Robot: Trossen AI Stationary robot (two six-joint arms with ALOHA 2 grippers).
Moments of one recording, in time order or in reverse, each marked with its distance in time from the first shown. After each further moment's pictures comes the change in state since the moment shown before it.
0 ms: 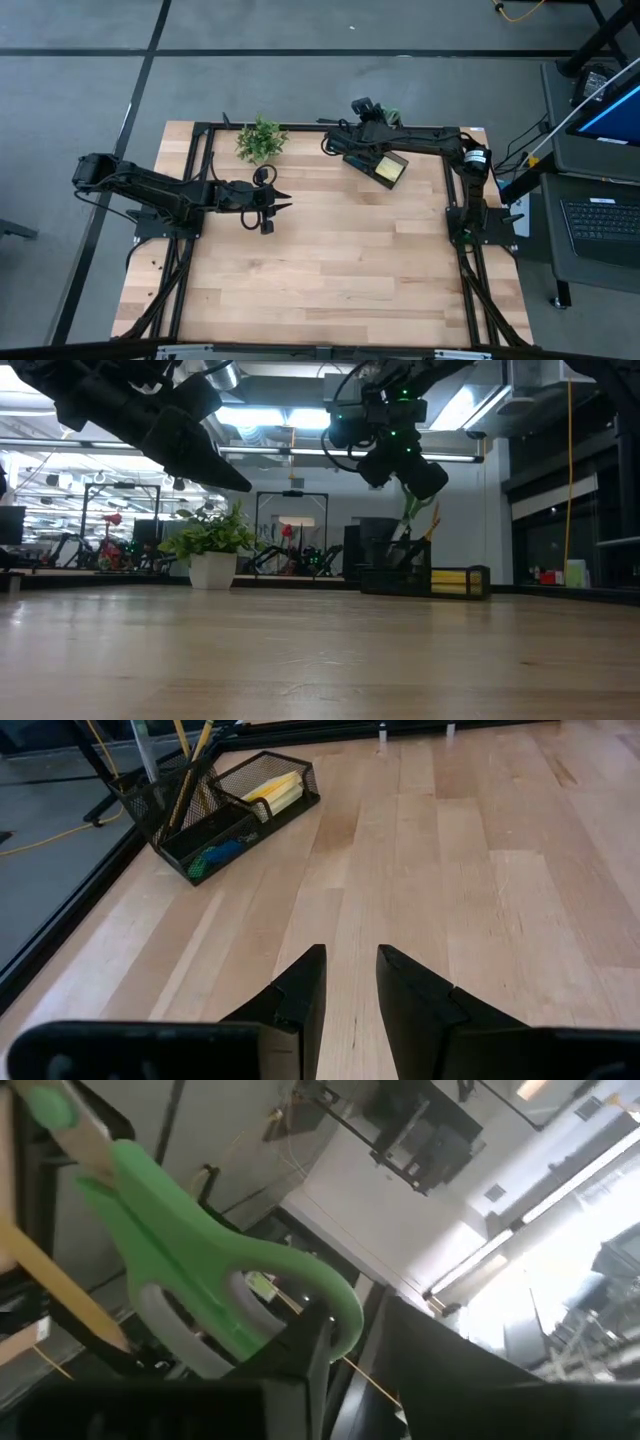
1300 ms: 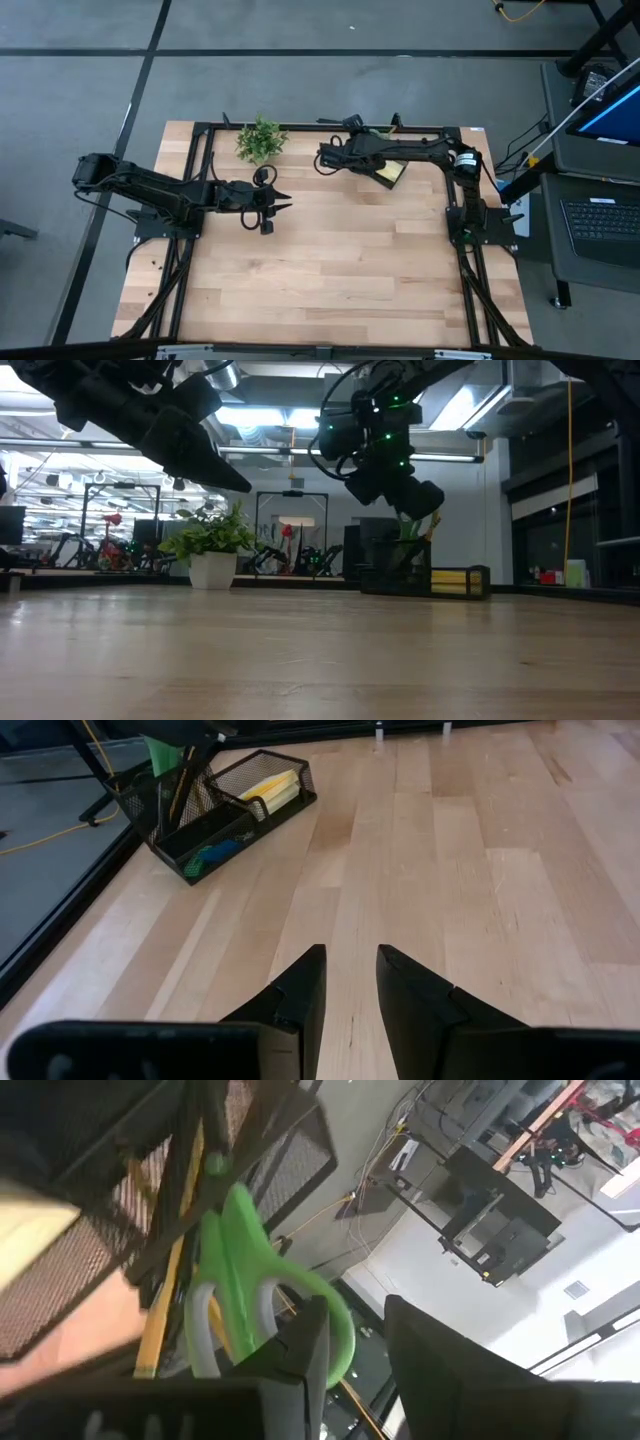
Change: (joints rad) left arm 0.000 0.000 0.000 -0.003 0.008 0.000; right arm 0.068 0.065 0.000 -0.025 -0.297 0.062
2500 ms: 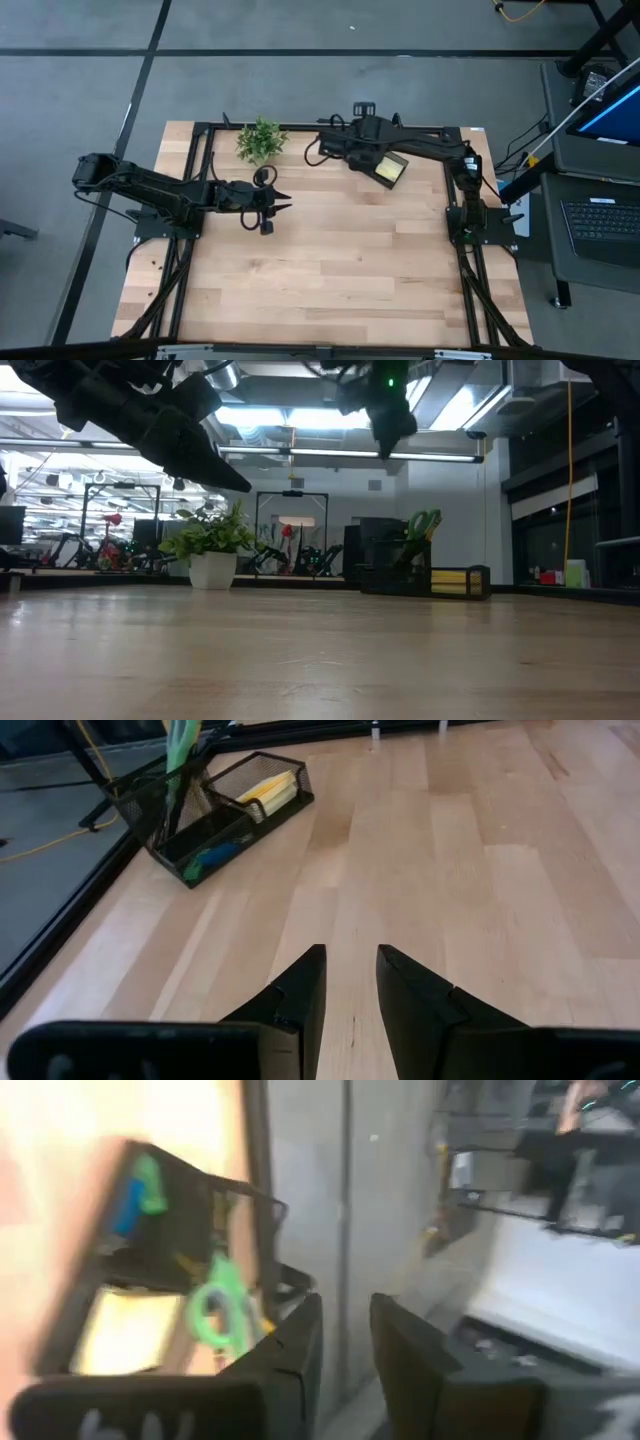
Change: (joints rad) left arm 0.000 0.000 0.000 0.000 0.003 0.019; right arm 0.087 -0.007 0.478 -0.390 -0.247 0.496
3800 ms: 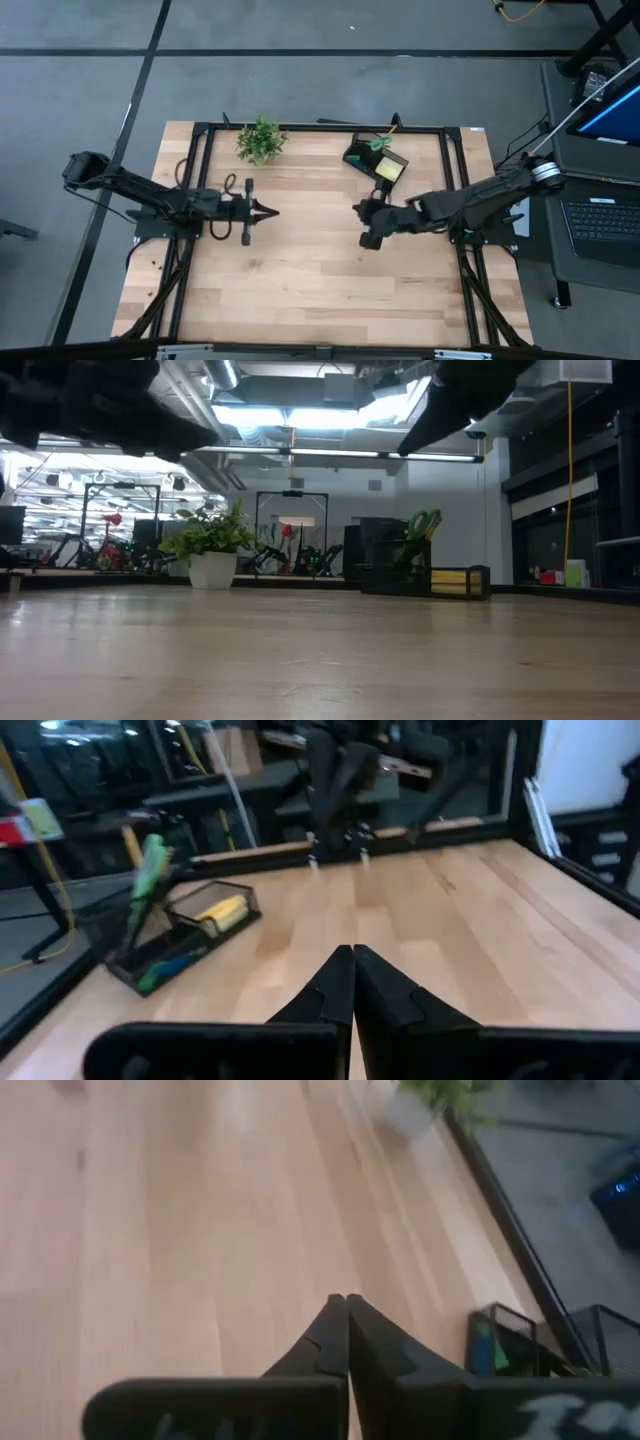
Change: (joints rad) left arm -0.139 -0.235 -0.263 0.375 0.036 0.064; right arm 0.460 -0.619 -1.113 1.106 -0.232 0.337
